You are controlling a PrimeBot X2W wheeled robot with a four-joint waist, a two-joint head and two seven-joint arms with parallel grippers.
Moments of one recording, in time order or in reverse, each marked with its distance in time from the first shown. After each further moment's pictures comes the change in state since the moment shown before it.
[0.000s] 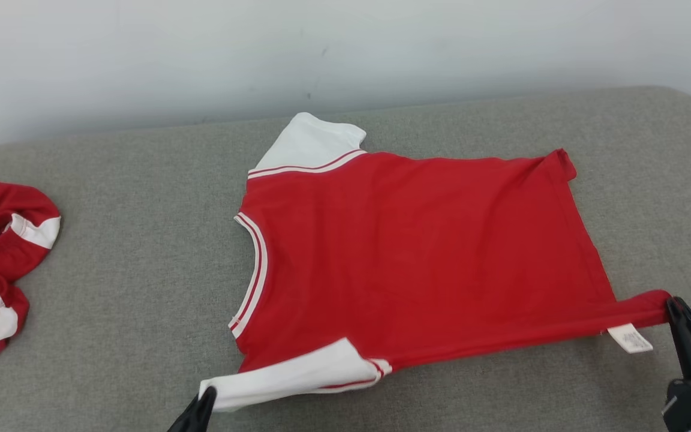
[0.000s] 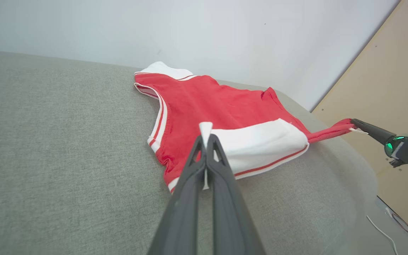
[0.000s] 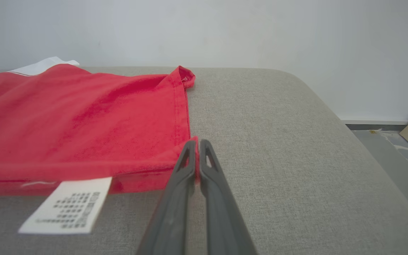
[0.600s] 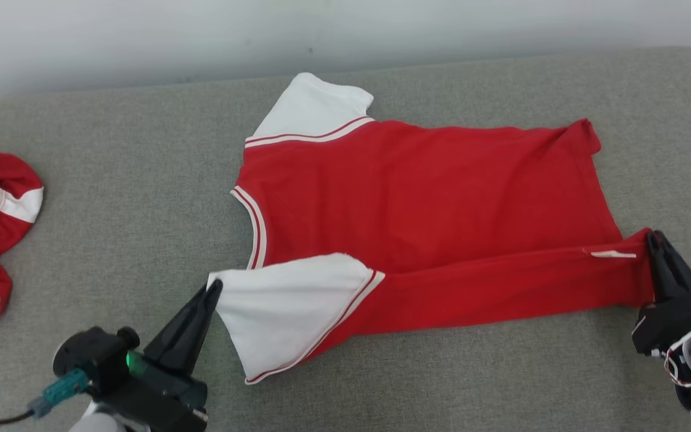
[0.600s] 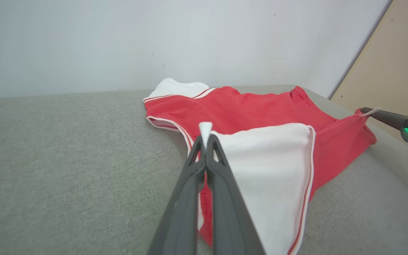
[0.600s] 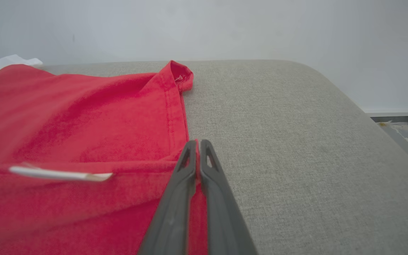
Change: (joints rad) left arm -0.404 -0.069 -0.049 0.353 0.088 -0.090 -0.044; right arm -0.363 0.077 0.102 0.379 -0.018 0.000 -0.075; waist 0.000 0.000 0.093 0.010
